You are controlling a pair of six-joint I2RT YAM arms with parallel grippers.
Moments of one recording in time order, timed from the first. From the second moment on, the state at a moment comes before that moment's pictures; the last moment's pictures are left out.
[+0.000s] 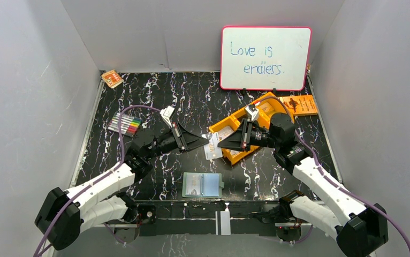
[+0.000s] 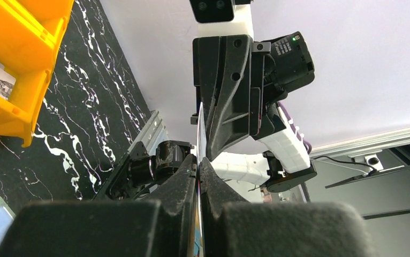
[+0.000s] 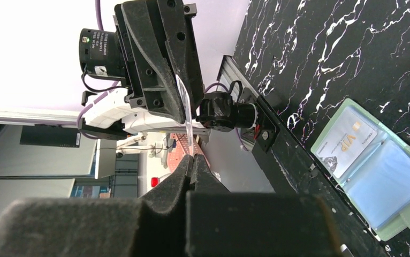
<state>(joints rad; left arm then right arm) -0.69 1.01 0.51 0.57 0.49 -1.25 0.54 0.92 0.67 0.06 -0.81 1.15</state>
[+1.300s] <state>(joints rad) -0.99 1.25 0.84 -0.46 0.01 -0.83 0.68 0.82 0.52 -0.53 -0.53 0.87</state>
